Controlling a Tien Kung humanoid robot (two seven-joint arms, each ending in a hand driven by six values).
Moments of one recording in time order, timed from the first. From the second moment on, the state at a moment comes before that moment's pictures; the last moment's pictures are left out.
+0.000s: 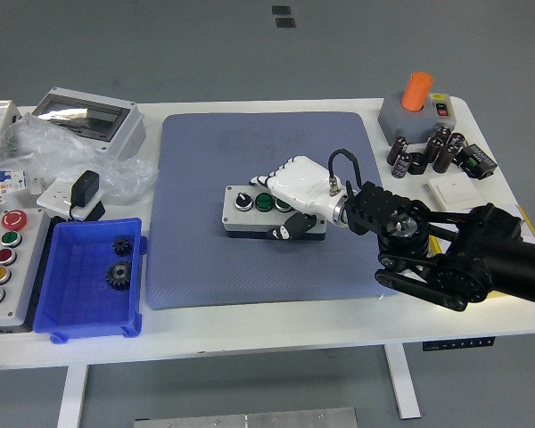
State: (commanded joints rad) left arm -0.08 0.20 -1.52 -0.18 1.19 -0.07 0.18; right arm 0.99 -0.29 0.04 1.08 -1.93 -0.22 -0.14
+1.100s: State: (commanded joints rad) left arm -0.06 0.18 -1.56 -0.18 1.22 -0.15 0.37; right arm 1.01 -0.32 0.02 1.09 -1.87 -0.16 -0.18
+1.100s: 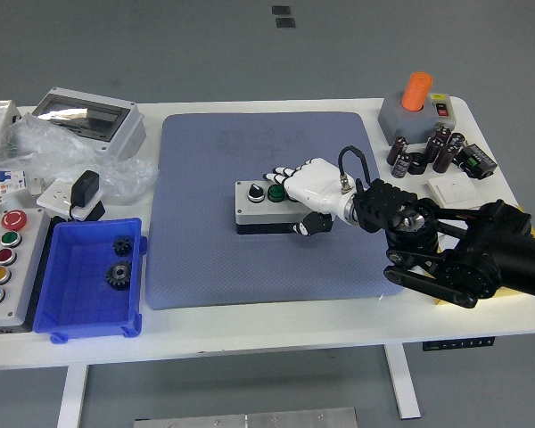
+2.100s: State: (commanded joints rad) left arm -0.06 0.17 -1.61 -0.19 1.32 -0.29 0.55; right arm 1.02 -0.32 0.04 1.11 -1.79 -0.08 -0.21
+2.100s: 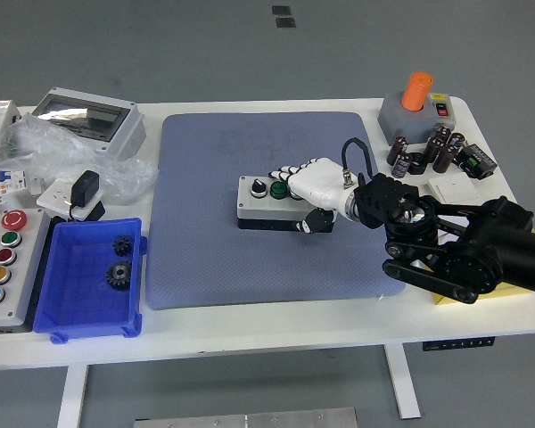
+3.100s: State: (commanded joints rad) left arm -0.05 0.17 -1.60 -0.21 1.28 -0.31 0.64; right arm 1.04 -0.59 0.29 1.48 -1.41 0.16 -0.54
